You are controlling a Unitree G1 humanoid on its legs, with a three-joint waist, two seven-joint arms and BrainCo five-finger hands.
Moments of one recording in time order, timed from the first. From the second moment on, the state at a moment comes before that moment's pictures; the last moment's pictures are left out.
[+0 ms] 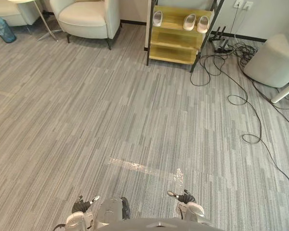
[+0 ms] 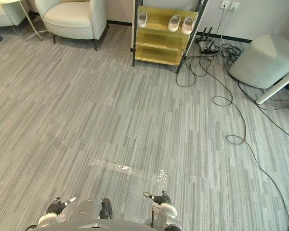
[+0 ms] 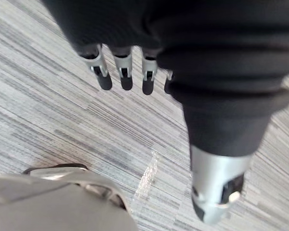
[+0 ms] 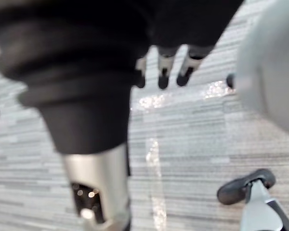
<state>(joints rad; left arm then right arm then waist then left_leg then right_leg) 0.09 0.06 0.23 1.00 -0.05 -0.05 0.10 -0.01 0.01 -0.24 1.01 0.11 -0.01 -0.13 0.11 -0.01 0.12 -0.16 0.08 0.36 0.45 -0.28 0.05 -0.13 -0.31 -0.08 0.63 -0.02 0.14</state>
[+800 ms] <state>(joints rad) 0.03 0.03 0.16 1.05 -0.04 -0.05 0.08 0.01 -0.06 -0.30 1.08 0.07 -0.02 -0.11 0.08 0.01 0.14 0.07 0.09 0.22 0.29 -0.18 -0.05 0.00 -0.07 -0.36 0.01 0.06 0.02</state>
